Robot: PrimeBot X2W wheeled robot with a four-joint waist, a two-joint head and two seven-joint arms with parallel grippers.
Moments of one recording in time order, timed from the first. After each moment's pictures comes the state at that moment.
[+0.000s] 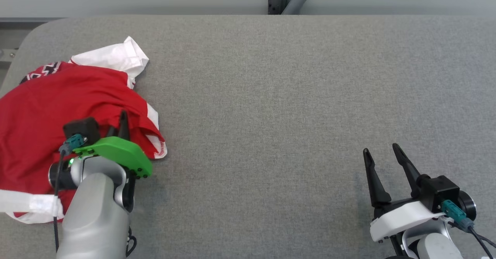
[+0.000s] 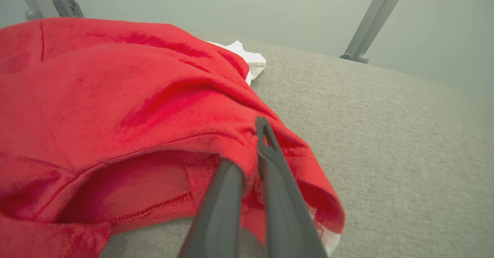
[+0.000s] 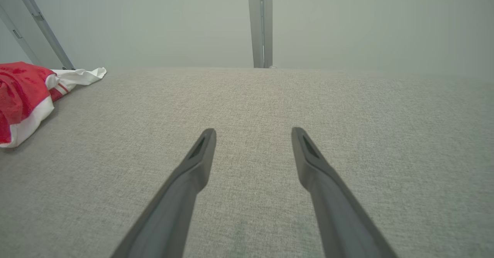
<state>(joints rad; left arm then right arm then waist) -0.62 0.10 -0.03 0.98 -0.32 -0.09 -0.22 -0.06 -0.09 0.05 0.18 0.12 0.13 -0.26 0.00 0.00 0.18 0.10</state>
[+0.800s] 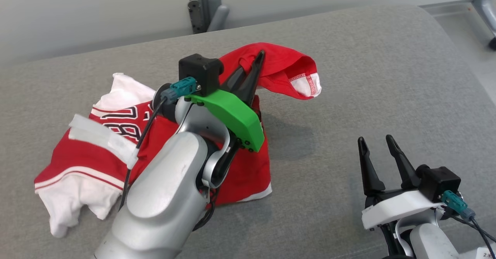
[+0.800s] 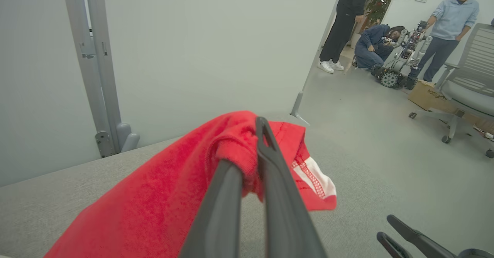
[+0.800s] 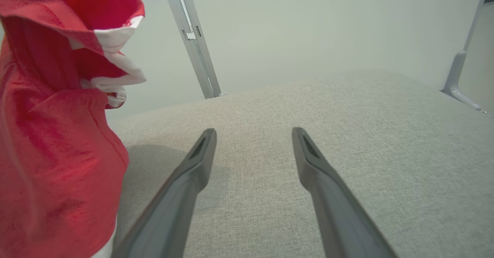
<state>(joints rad) -0.64 0.05 -0.60 0.23 -0.59 0.05 0.09 -0.10 -0.05 0.06 0.20 0.24 0.13 -0.26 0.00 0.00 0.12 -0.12</state>
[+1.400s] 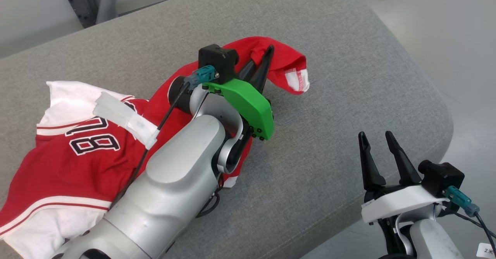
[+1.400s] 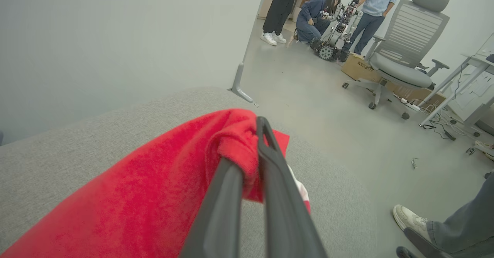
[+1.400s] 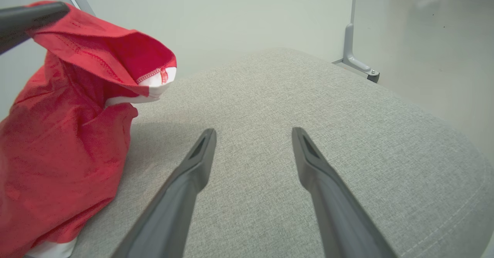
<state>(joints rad) -0.88 0.05 -0.86 0.53 -0.84 0.12 -0.10 -0.12 -0.05 0.07 0.21 0.33 0.13 -0.26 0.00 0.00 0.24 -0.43</state>
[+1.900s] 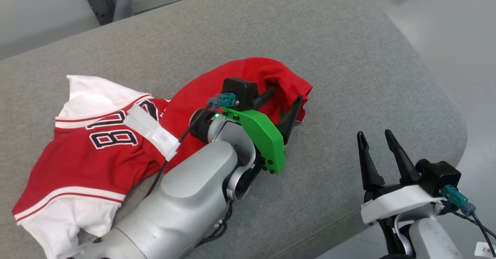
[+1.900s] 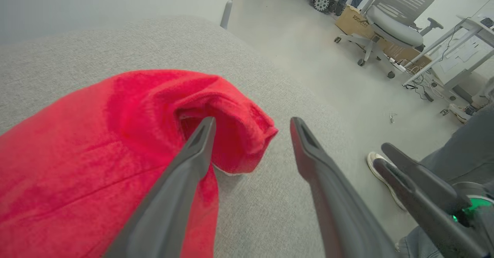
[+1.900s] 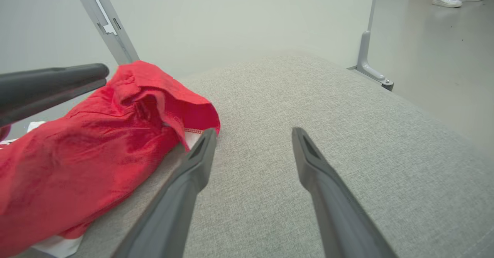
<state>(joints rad) -0.86 0.05 -1.08 0.61 -1.04 0.08 -0.08 -0.13 -0.05 0.07 0.22 0.28 0.13 -0.26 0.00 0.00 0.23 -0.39</state>
